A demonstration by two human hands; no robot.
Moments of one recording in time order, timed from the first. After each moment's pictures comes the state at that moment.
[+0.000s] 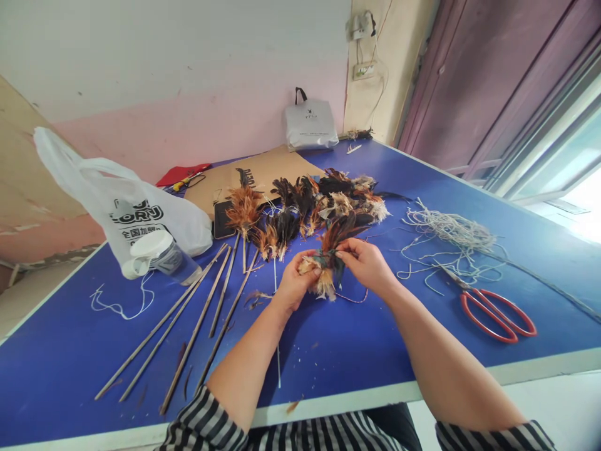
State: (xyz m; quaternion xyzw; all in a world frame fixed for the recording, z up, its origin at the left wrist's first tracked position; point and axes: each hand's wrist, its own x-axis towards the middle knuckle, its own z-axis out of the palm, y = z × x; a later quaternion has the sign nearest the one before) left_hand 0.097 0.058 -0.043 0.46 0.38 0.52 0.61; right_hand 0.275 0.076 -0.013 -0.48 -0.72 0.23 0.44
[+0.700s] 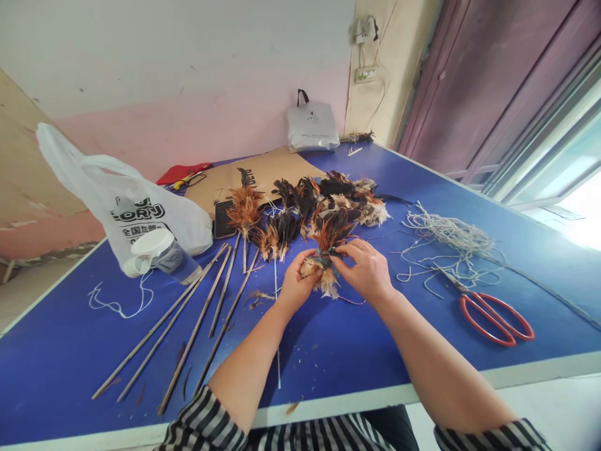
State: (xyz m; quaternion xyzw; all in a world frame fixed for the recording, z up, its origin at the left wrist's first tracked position) left_hand 0.096 0.061 -0.051 0.54 0.39 0.53 0.53; right_hand 0.264 0.064 -0.017 -0.48 -0.75 -0.05 0.46
